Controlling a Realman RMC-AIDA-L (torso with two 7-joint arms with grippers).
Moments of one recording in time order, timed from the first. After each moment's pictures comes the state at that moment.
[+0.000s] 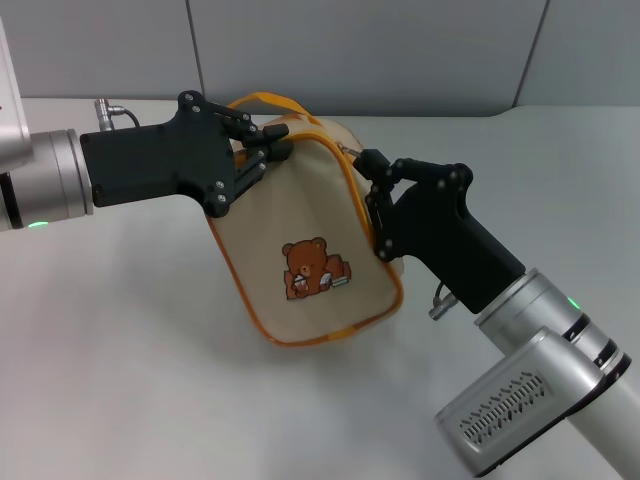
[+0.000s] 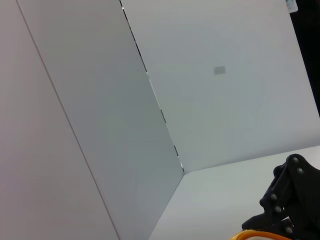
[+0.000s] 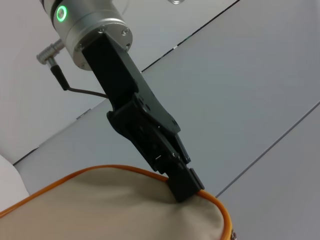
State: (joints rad) left arm -0.63 -2.08 0.74 0.74 1.84 1.52 -0.94; right arm 0.65 2.09 -0.21 0.45 -1.58 -1.41 -0.91
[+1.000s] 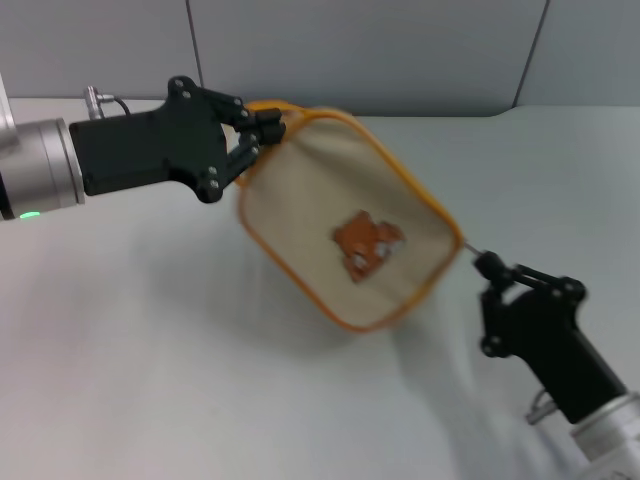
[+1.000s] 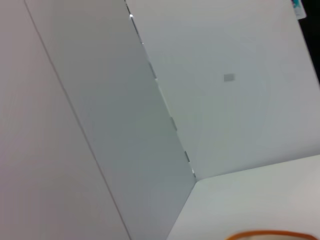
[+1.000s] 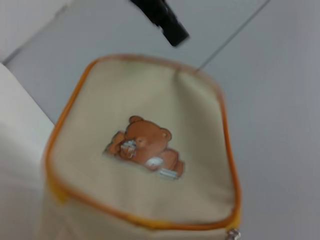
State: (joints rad) left arm -0.62 -2.07 0.73 0.75 1.81 1.52 -0.93; right arm 0.34 2.09 -0.17 0.44 -1.57 -1.43 -0.91
